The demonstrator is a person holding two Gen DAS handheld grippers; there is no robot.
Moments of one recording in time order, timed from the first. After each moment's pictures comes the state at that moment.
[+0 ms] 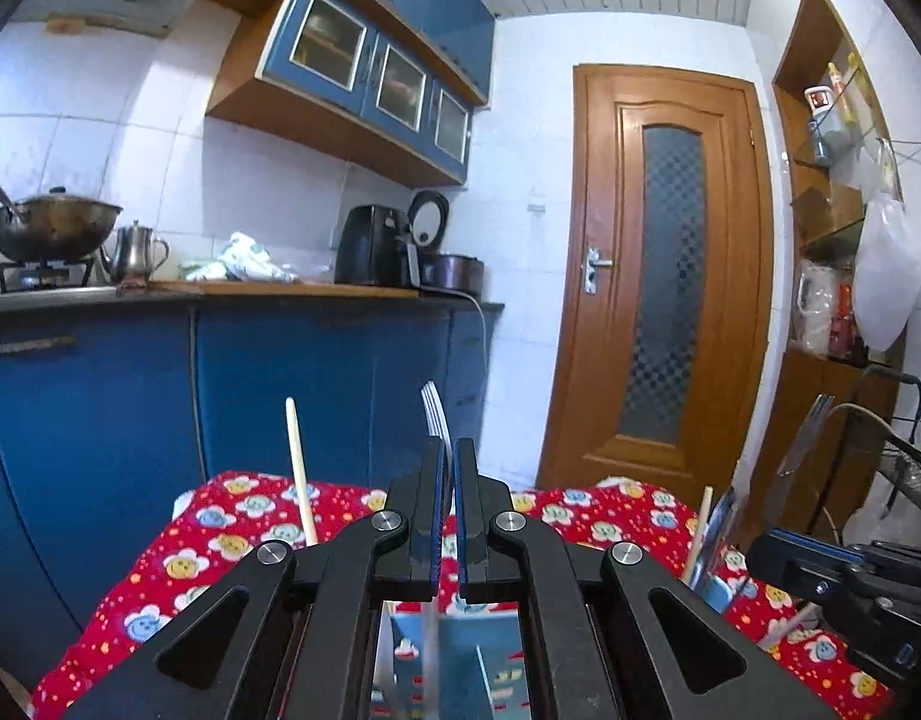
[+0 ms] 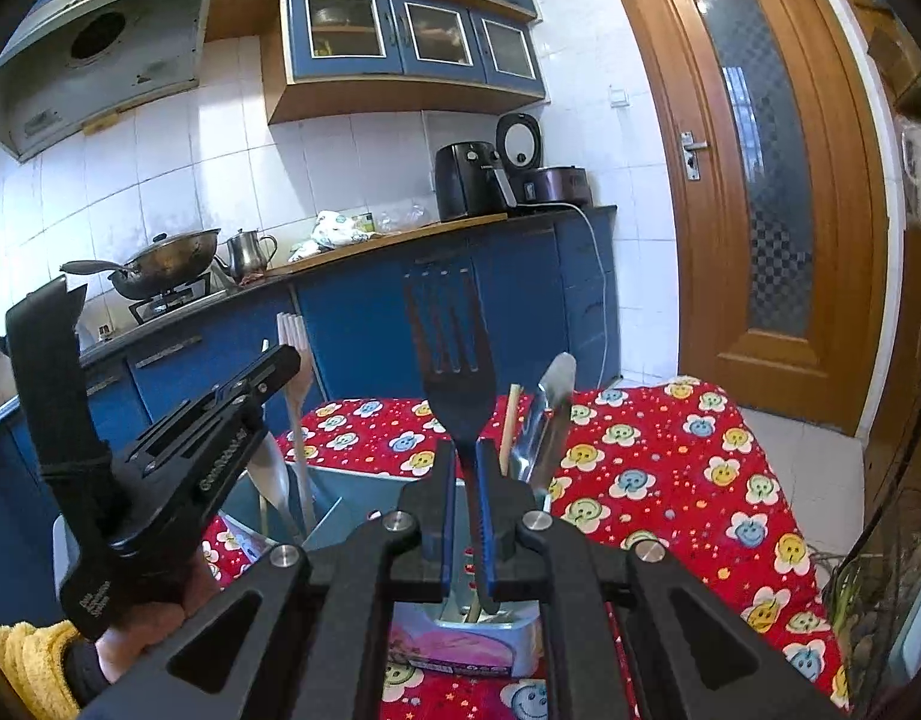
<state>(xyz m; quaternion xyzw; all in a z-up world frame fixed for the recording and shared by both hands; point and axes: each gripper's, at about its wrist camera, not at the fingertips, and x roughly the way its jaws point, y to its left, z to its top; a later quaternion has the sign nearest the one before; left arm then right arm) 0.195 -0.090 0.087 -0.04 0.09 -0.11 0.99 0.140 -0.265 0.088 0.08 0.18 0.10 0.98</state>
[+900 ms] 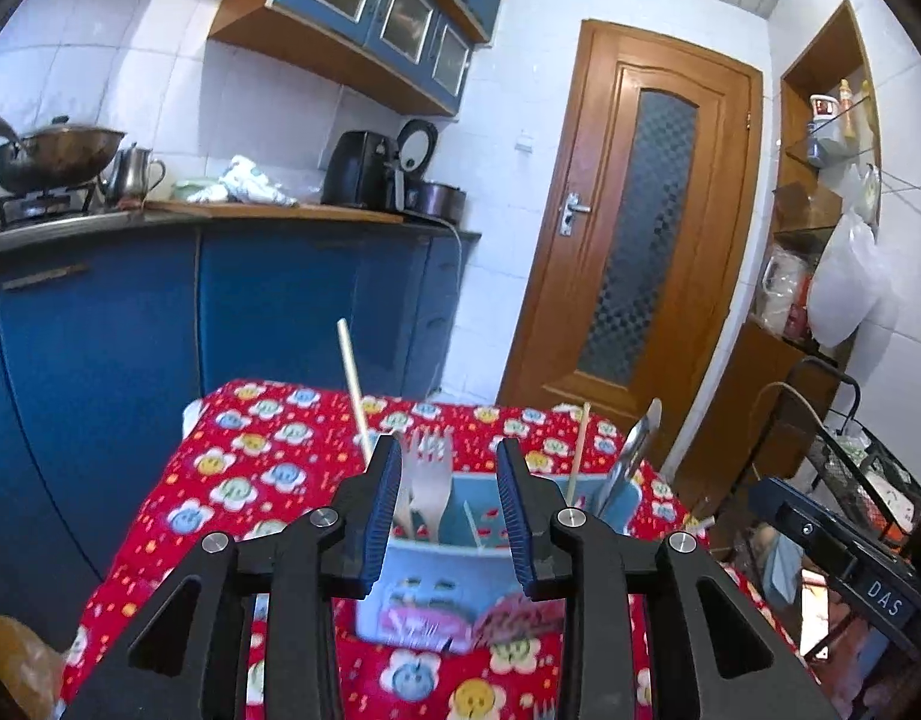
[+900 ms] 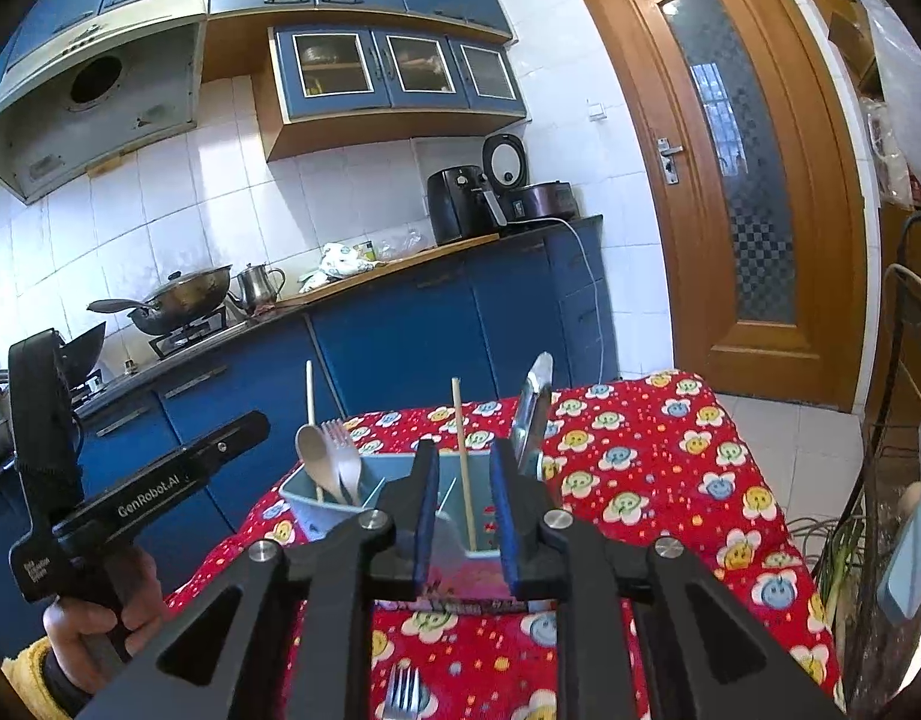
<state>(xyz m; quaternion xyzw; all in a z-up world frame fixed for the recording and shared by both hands) 0.127 -0.046 0.108 -0.08 0.20 -0.15 0.97 0.070 -0.272 0.103 0.12 0.16 0.09 0.98</state>
